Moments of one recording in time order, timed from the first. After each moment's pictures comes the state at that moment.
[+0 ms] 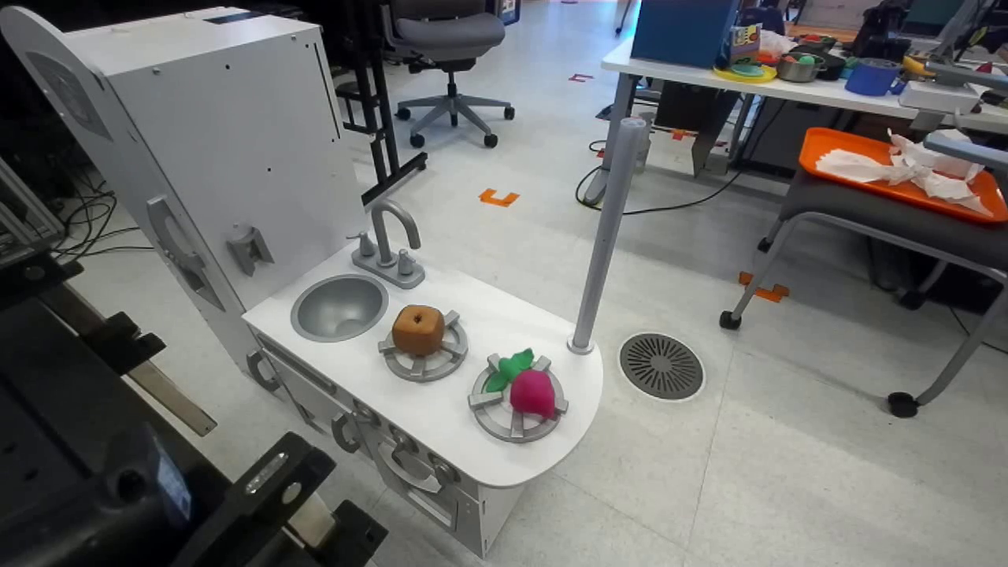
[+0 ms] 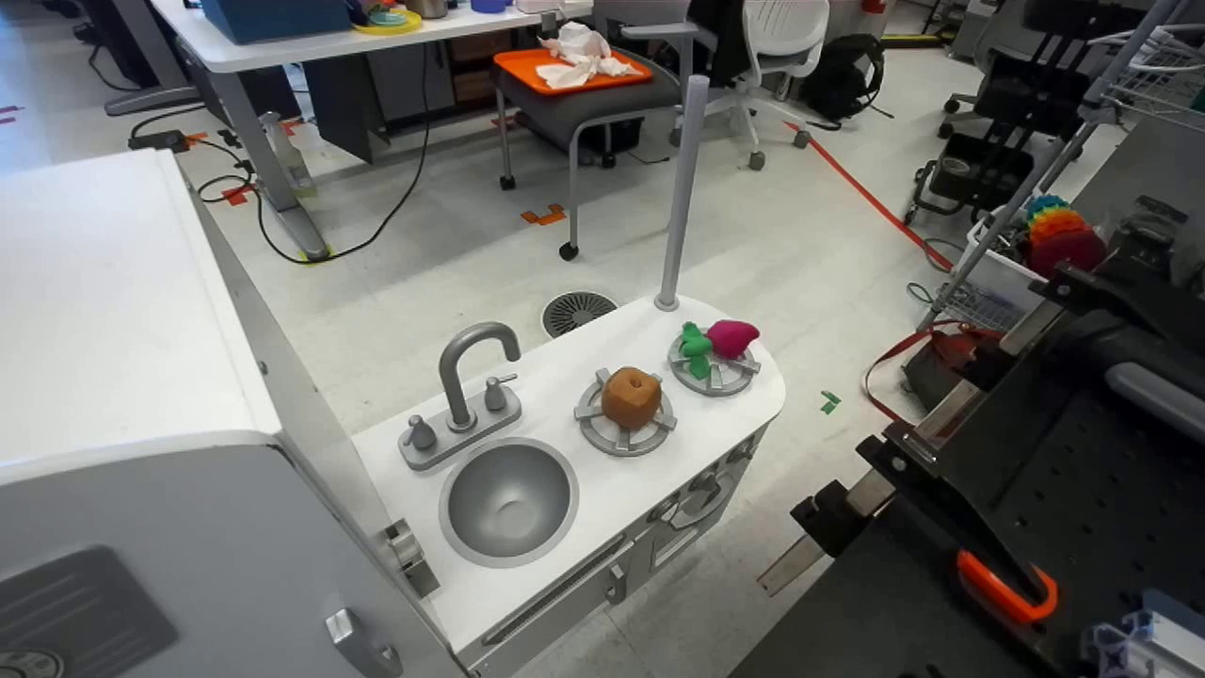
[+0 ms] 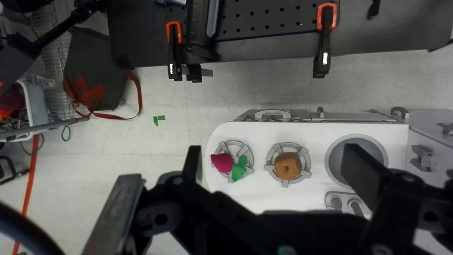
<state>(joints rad) 0.07 -0.17 0.24 -2.22 -0.18 1.80 0.37</state>
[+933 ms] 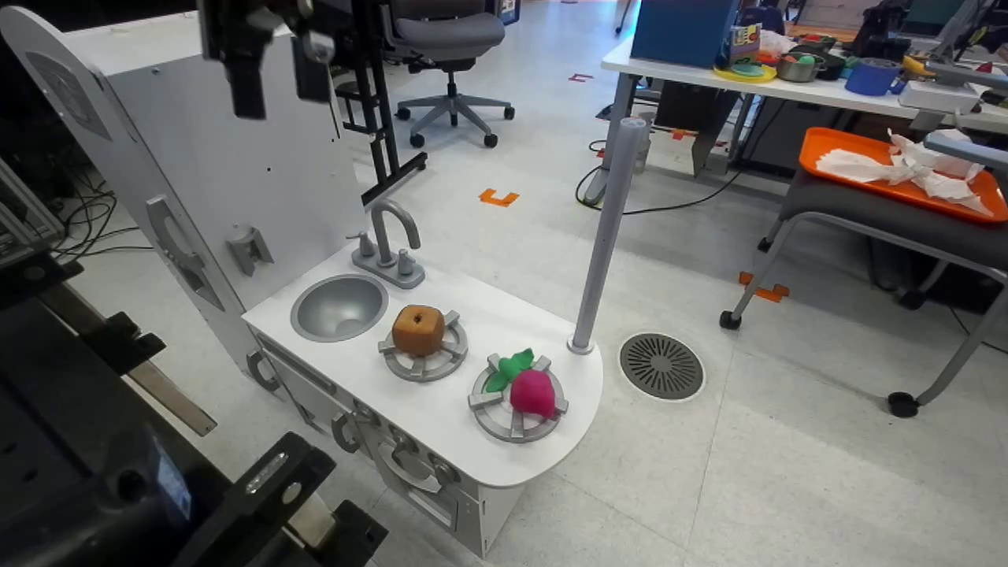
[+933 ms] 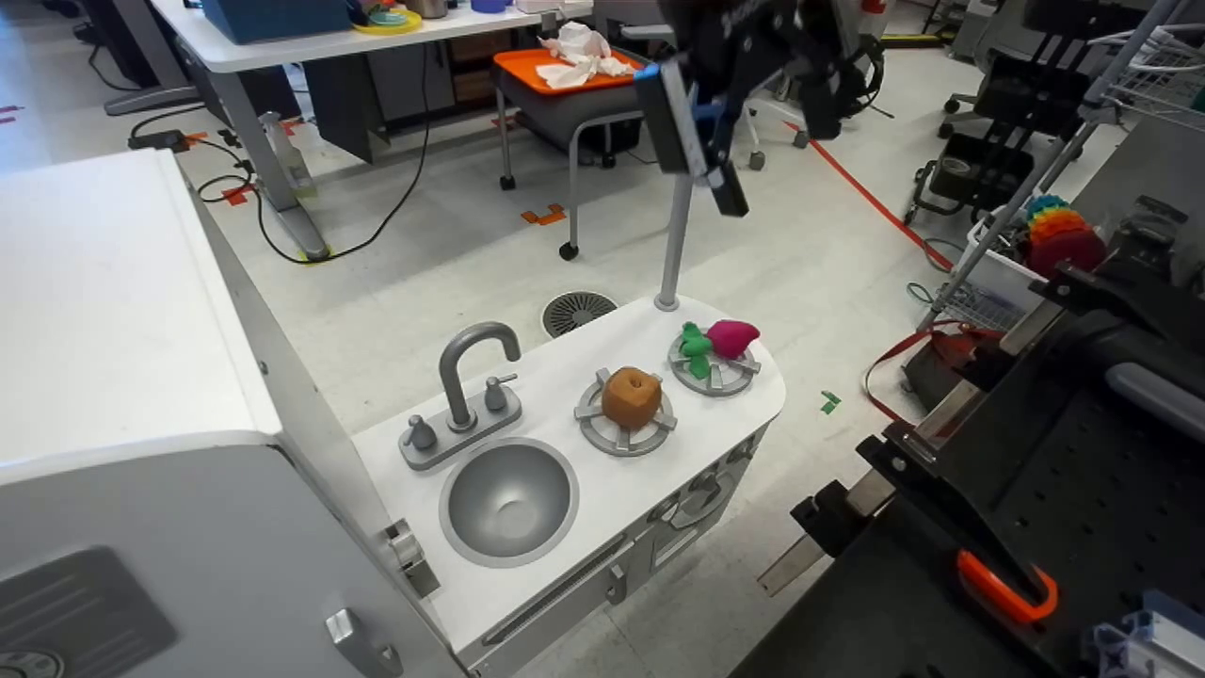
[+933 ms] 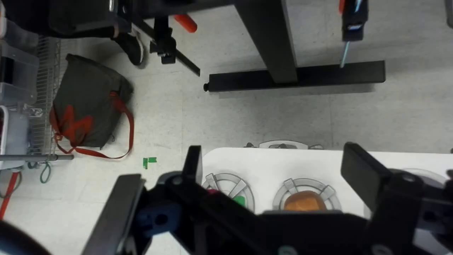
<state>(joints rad) 0.18 0.63 0.07 -1.75 -0.29 1.84 0.40</state>
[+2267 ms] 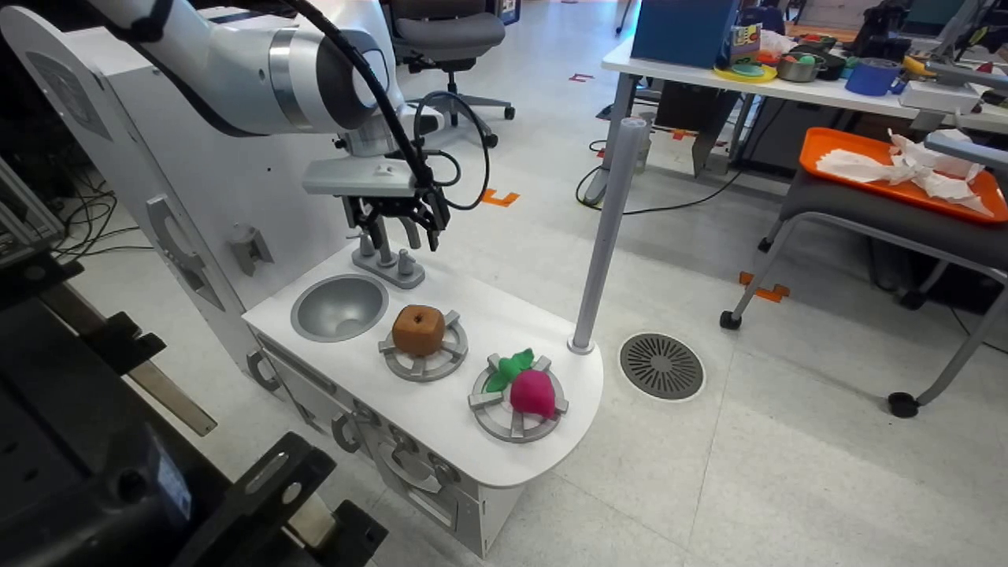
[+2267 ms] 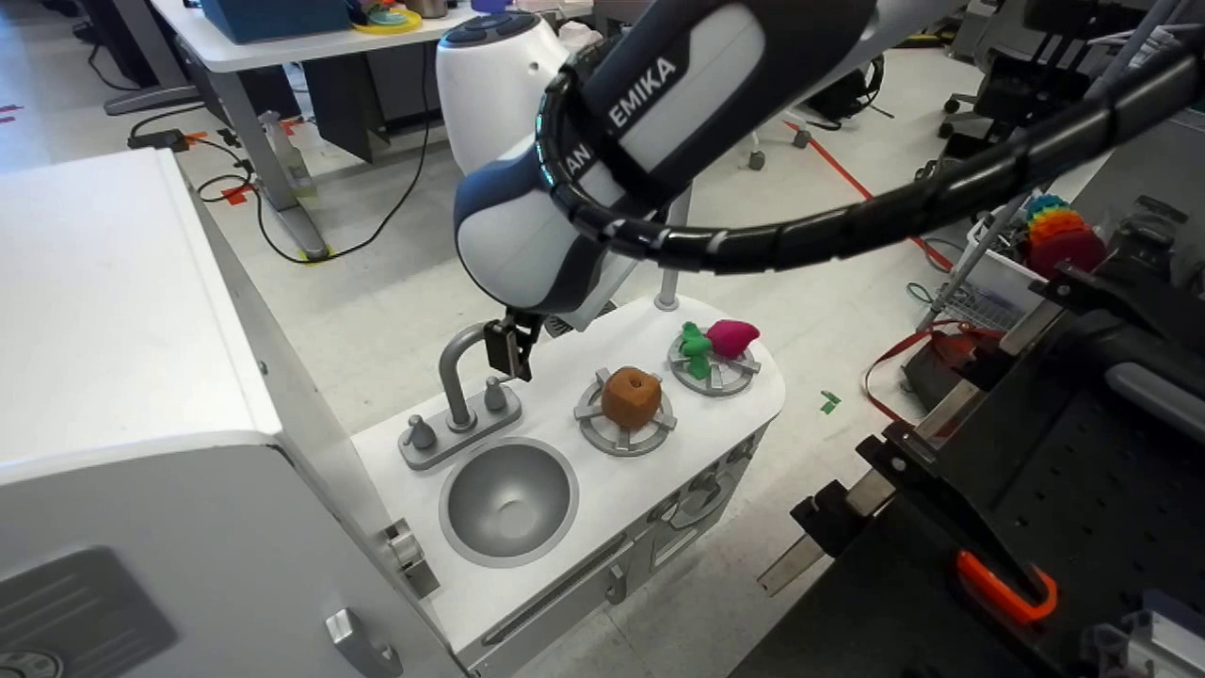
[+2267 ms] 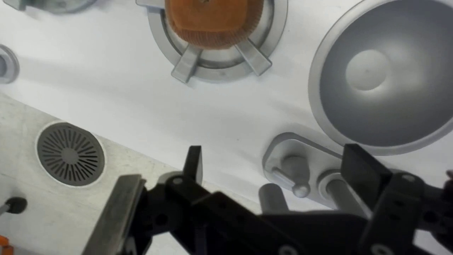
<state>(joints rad) 0.22 1.47 0.06 -1.00 -0.26 2.46 -0.03</state>
